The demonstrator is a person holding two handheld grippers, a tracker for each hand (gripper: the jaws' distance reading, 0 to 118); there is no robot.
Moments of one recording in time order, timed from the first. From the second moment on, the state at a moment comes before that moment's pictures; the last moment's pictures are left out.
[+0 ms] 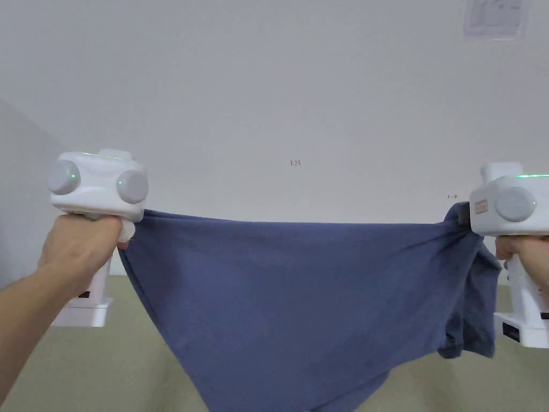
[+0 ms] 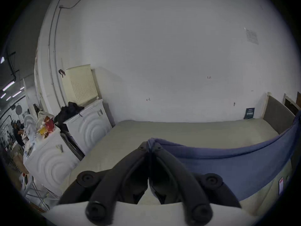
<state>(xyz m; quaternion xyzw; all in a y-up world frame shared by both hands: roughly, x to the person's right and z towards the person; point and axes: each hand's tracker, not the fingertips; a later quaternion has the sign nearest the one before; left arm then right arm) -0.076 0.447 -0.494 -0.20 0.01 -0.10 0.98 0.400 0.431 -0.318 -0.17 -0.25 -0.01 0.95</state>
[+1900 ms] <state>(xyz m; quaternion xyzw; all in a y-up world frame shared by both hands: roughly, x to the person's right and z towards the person) -0.220 0.112 -0.225 -0.43 -0.14 -0.04 0.89 0.318 0.088 -0.027 -0.39 -0.23 -0.11 0.88</state>
